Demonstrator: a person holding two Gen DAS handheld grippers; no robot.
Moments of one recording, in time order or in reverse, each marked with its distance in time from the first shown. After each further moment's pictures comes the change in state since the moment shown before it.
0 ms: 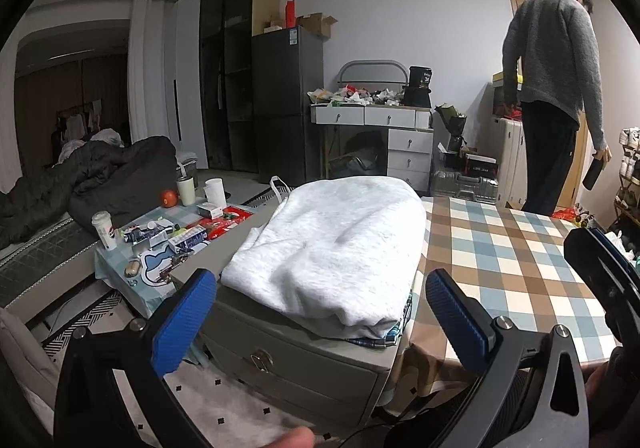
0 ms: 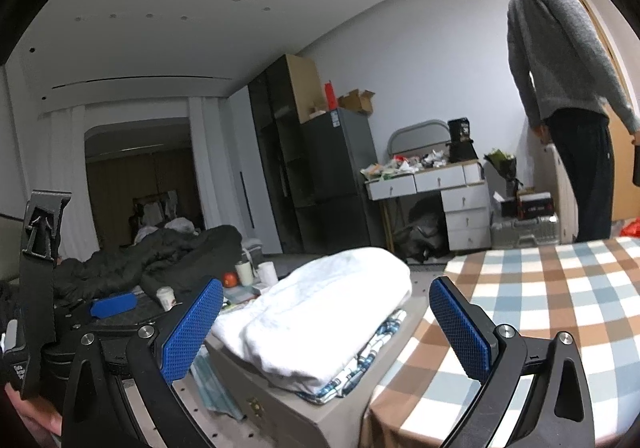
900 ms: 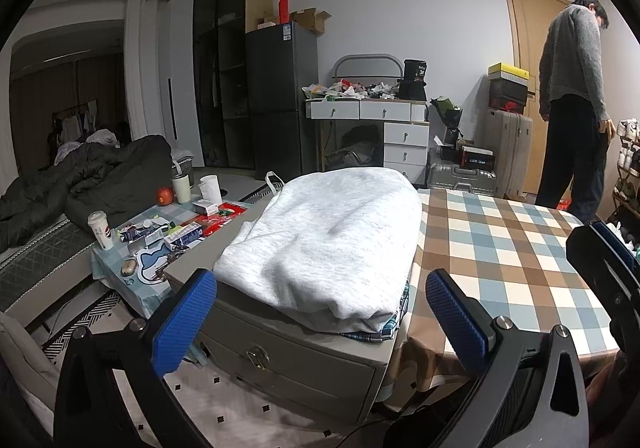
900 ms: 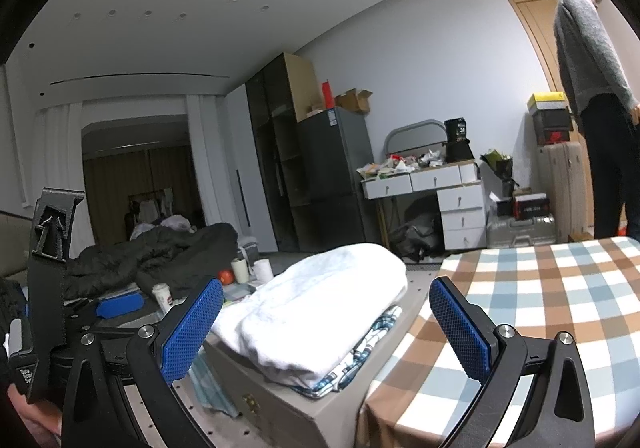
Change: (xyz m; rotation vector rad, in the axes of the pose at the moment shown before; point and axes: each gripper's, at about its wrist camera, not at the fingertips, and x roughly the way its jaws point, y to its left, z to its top) left arm -0.005 -0.010 -0.001 0.016 0.019 0.000; right arm -0.008 0.004 -0.002 -0.018 -0.003 -0.013
